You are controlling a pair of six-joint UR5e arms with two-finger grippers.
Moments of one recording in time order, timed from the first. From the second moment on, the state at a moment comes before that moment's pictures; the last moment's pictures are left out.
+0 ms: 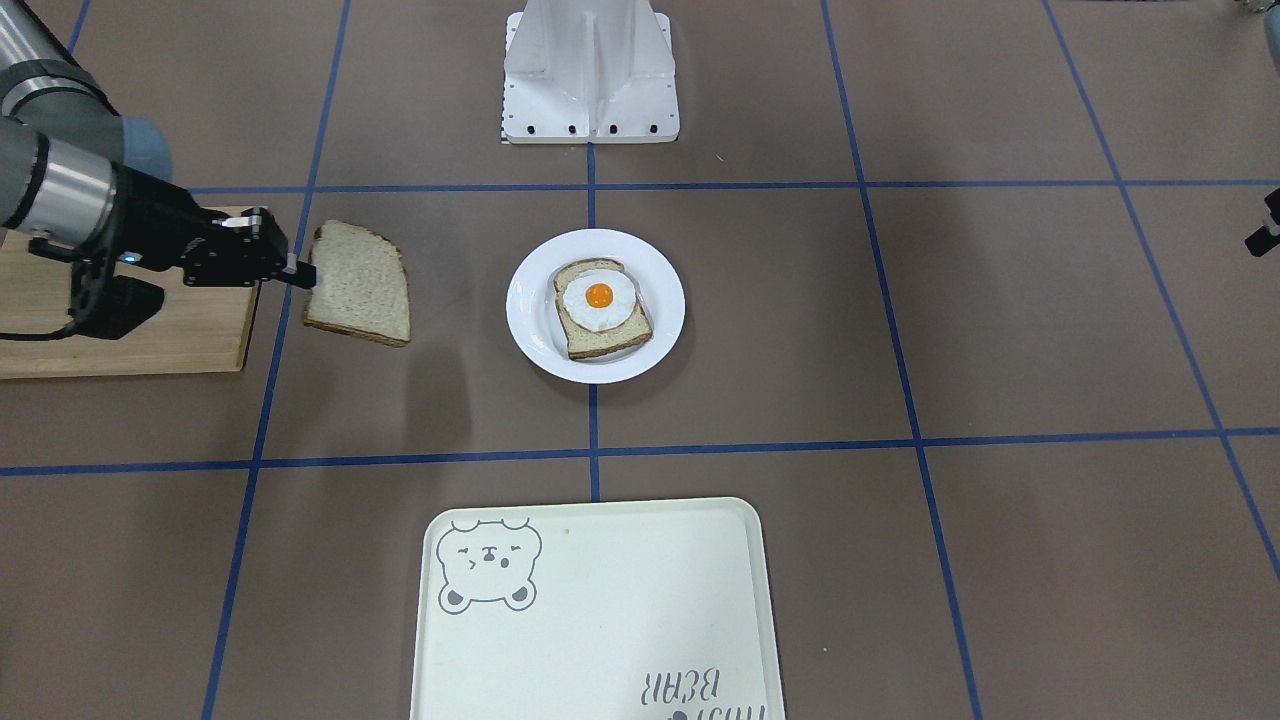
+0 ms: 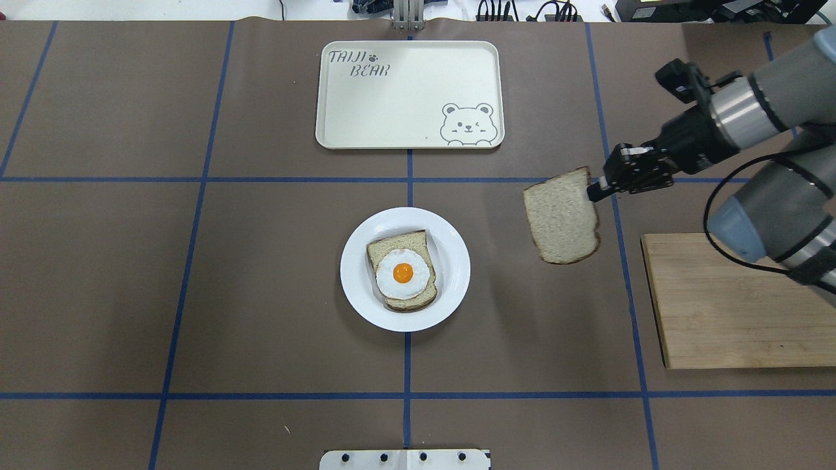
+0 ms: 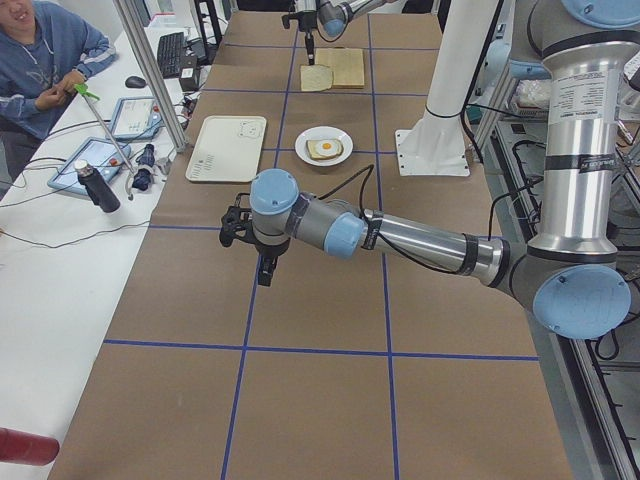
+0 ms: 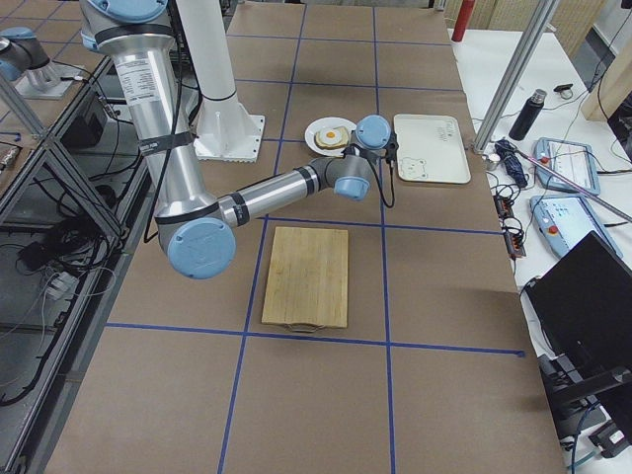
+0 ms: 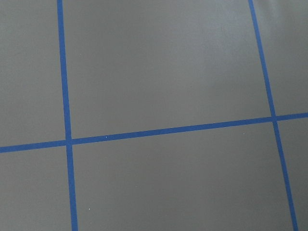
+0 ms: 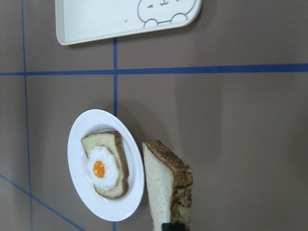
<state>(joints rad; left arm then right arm) -1.48 -1.55 -1.82 -1.74 -2.47 -0.24 0.96 -1.26 1.66 -0.72 2.61 1.29</state>
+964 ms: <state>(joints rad) -1.48 -1.54 -1.83 -1.74 -2.47 -0.24 0.63 -1.02 1.54 -0.71 2.31 1.33</state>
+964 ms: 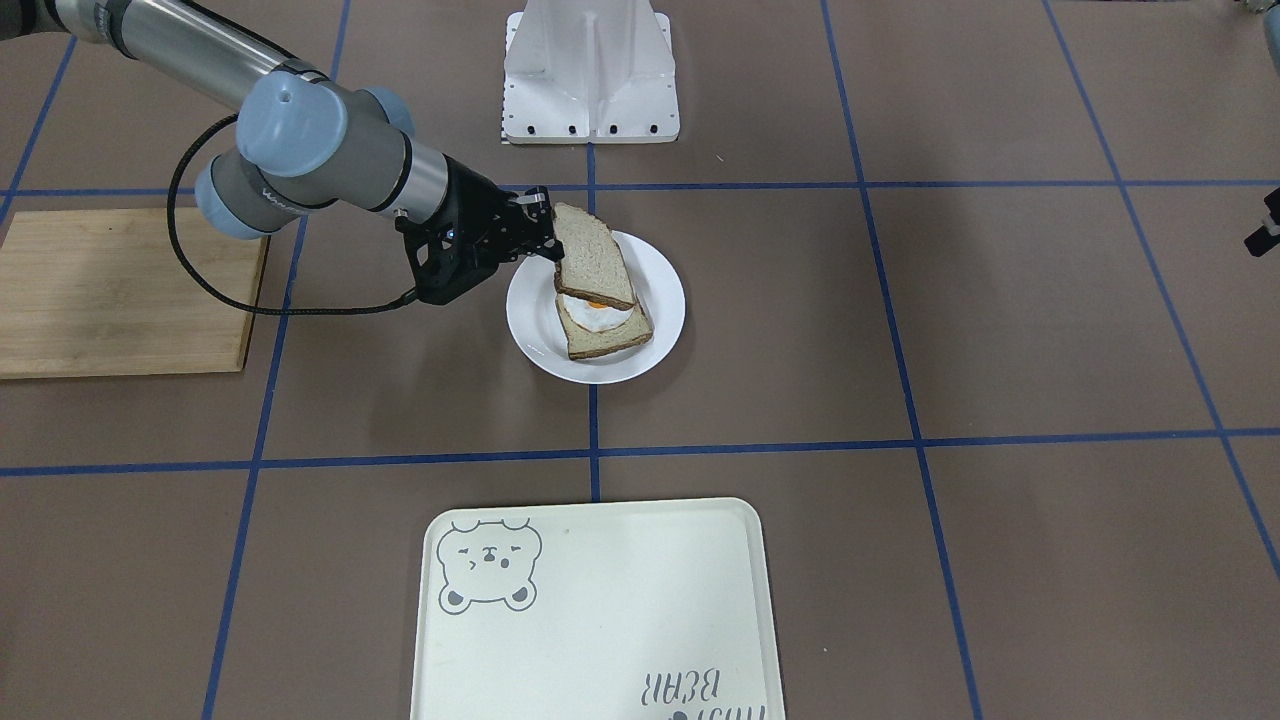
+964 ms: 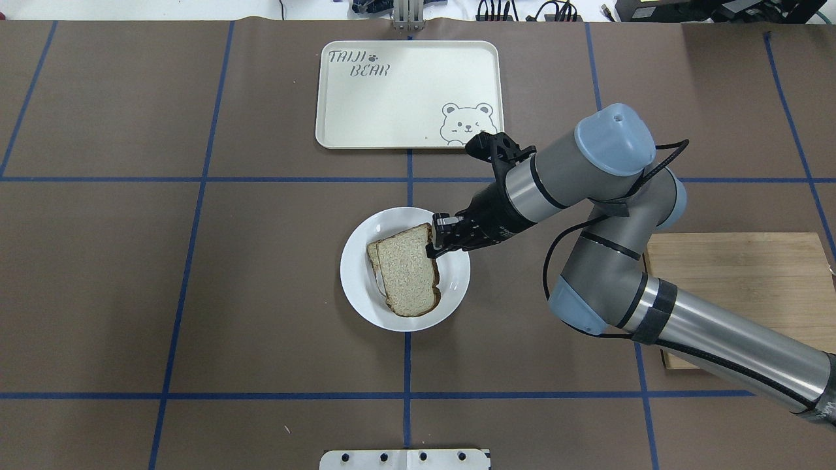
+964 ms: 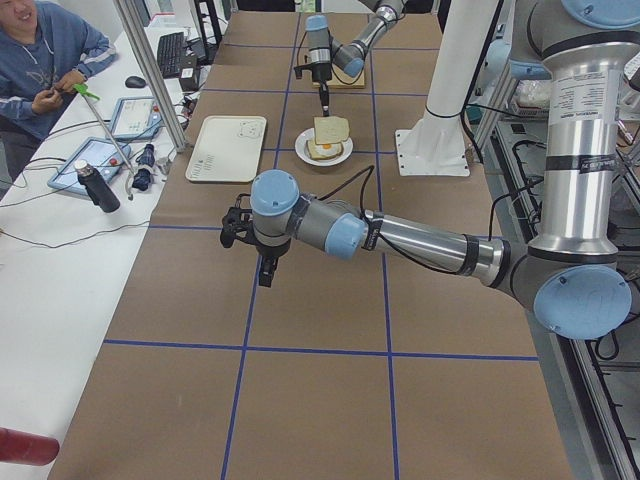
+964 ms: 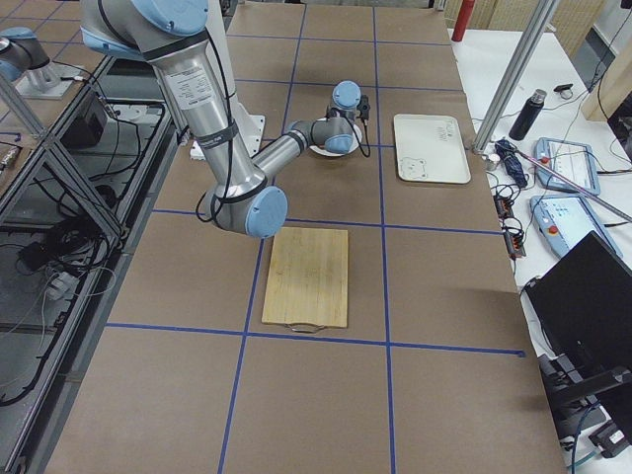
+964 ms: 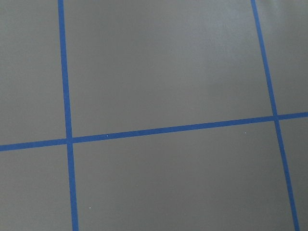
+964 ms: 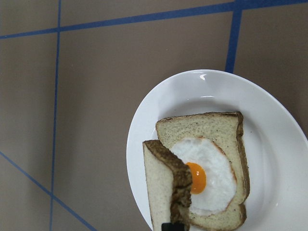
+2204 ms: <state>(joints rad) -1.48 -1.53 -1.85 -1.74 -2.47 -0.27 0.62 -0.97 1.44 -0.70 2.31 1.25</state>
